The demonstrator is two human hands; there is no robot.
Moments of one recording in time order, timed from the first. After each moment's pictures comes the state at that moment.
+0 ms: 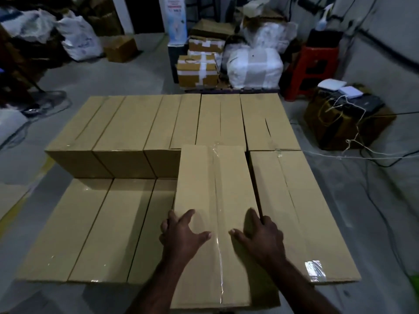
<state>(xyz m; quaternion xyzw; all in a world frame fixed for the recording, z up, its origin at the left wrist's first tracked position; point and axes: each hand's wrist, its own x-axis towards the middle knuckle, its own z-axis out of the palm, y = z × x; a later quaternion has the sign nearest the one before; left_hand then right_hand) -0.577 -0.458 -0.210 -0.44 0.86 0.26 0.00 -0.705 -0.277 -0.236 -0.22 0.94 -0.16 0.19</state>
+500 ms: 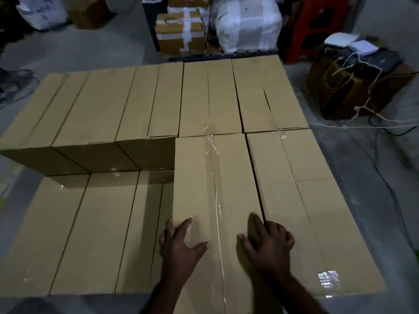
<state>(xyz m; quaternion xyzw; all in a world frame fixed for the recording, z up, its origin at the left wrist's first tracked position) -0.615 -0.467 -0.317 -0.44 0.83 0.35 -0.04 -0.740 -0.274 -0.333 -0.20 0.96 -0.20 0.05</state>
